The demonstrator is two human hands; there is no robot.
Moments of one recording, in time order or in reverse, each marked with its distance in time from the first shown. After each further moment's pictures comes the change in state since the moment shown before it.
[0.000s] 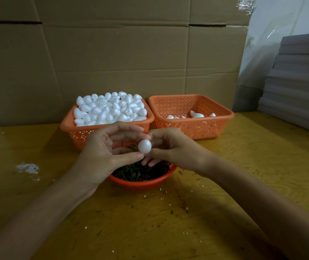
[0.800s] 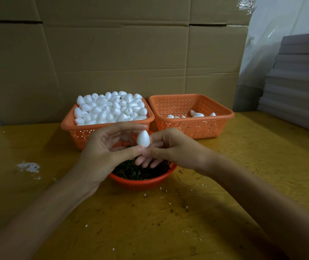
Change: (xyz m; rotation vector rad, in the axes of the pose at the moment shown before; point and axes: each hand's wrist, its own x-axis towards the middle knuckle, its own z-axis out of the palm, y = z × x) left_hand -0.001 0.002 0.002 0.047 0.037 0.009; right_hand 0.000 0.000 -0.002 0.017 -0.070 0.041
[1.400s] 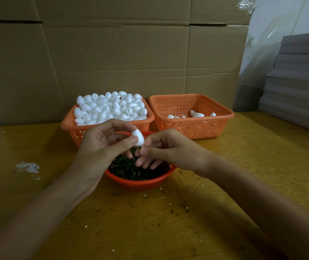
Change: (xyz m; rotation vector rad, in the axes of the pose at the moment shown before) left_hand 0.002 -0.005 -0.004 -0.138 0.089 -0.082; right_hand -0.001 -0.003 0.004 -0.008 0.031 0.037
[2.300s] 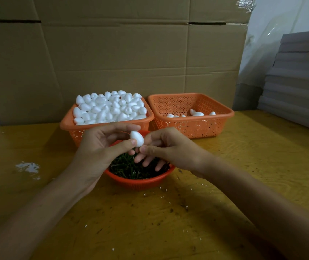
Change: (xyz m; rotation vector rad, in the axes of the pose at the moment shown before) left_hand 0.000 -0.002 -0.004 0.044 -0.036 0.007; right_hand 0.002 0.005 0.002 -0.015 0.068 0.002
